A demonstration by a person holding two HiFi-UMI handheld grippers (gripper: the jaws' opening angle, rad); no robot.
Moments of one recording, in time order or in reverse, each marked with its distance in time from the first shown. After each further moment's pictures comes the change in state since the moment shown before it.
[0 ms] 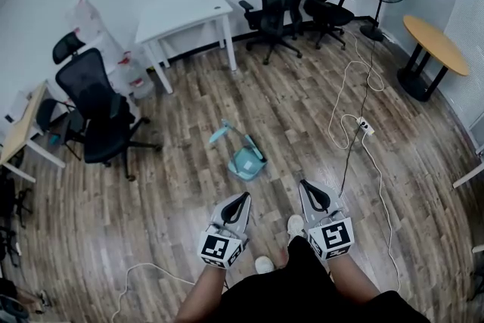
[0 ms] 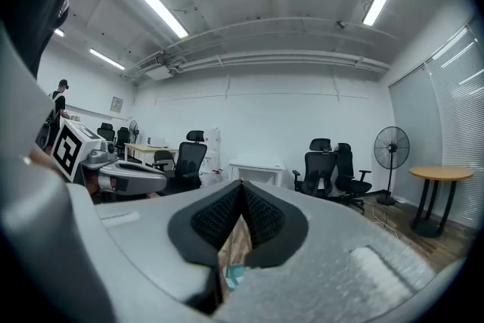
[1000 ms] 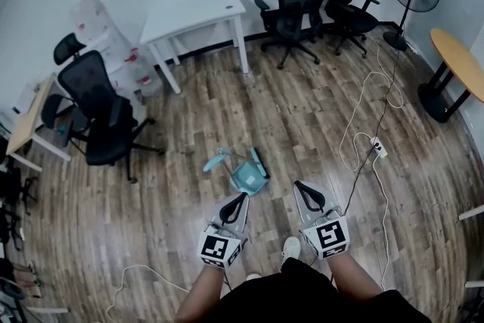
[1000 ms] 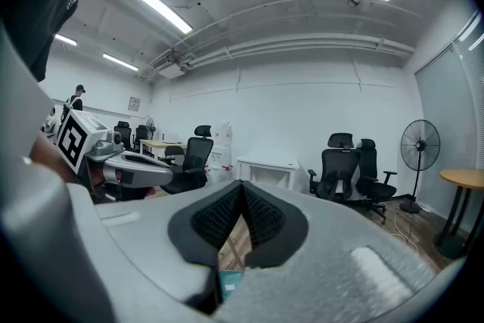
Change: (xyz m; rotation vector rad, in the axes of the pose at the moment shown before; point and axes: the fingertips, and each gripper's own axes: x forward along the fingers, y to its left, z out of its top) left arm 0.145 0.073 0.008 0.030 0.059 0.122; right arm 0.140 -0.103 -0.002 -0.033 0.030 0.158
